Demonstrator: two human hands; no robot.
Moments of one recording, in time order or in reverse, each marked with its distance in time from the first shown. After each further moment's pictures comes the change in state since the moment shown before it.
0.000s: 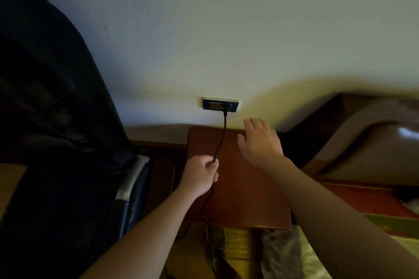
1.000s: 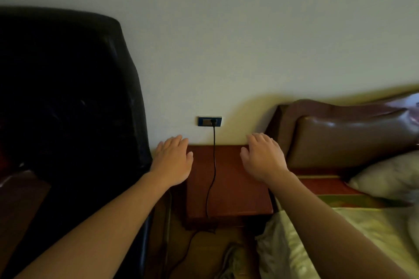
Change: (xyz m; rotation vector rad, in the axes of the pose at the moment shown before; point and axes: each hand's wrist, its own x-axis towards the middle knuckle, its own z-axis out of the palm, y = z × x) left_hand -0.202 0.053 -0.124 0.882 0.189 0.360; right_hand -0.253 -0.072 -0.108 -0.075 0.245 0.091
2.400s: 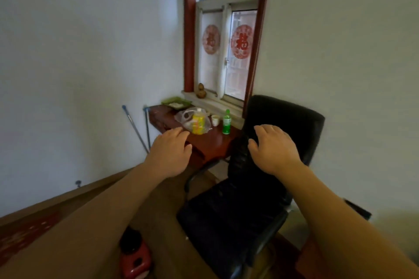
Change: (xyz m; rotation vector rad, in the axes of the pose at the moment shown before) left_hand -0.616 -0.044 -0.204 0.109 0.586 -0.753; right_hand -0.355 -0.288 -0.230 0.146 0.342 -0.968
